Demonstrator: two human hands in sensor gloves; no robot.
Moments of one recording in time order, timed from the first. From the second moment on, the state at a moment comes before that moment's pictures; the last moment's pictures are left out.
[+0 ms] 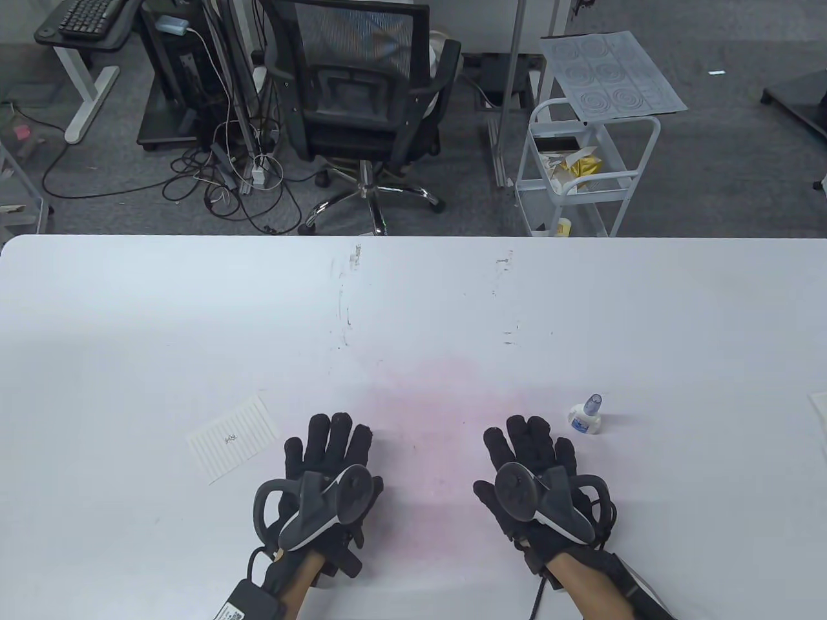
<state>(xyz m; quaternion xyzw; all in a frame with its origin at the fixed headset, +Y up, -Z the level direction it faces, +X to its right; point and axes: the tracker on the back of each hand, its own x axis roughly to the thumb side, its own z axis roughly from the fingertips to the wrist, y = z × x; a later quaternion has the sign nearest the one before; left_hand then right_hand) -0.159 -0.737 -0.245 0.00 -0.06 0.00 1.00 0.136 -0.746 -0.242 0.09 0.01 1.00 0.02</state>
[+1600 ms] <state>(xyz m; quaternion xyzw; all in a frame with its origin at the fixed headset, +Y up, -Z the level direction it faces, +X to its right) -0.371 -0.776 -0.269 -0.17 0.28 0.11 0.94 0.134 -0.747 -0.246 0.09 0.03 1.00 0.02</state>
